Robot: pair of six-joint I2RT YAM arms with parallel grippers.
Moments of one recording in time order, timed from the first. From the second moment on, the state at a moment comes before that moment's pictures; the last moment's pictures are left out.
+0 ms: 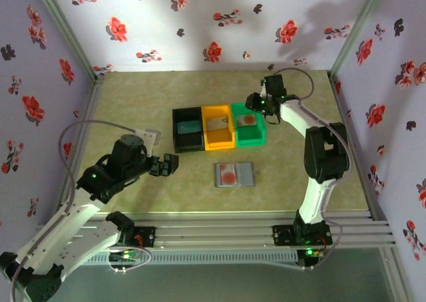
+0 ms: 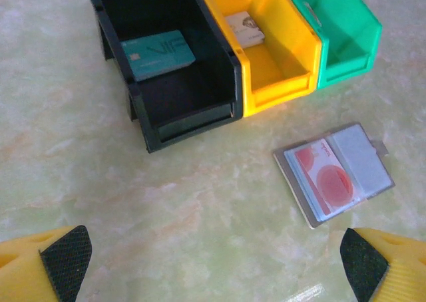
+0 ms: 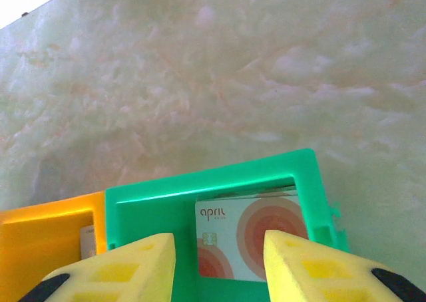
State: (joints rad) left arm -0.63 0.77 0.81 -0.73 0.00 -0.32; right arm 0.24 1.88 1.41 -0.35 -0.21 0.48
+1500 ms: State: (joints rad) left arm -0.95 1.39 0.85 -0.56 -0.03 -0.63; right arm 0.64 1.15 0.45 -0.01 -0.30 0.79
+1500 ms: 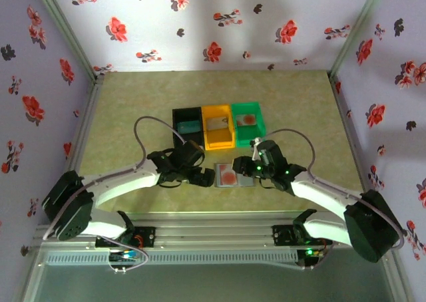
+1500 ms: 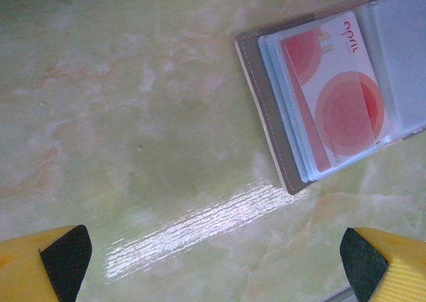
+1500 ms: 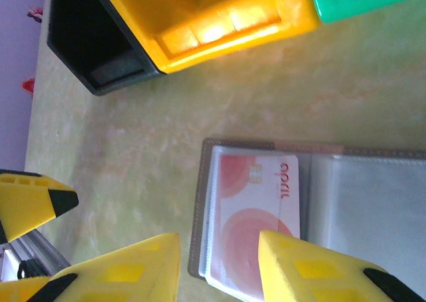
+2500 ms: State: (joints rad) left arm -0.97 1.71 1.05 -0.64 -0.02 -0.73; right arm 0.66 1.34 0.41 0.12 -0.26 0.85
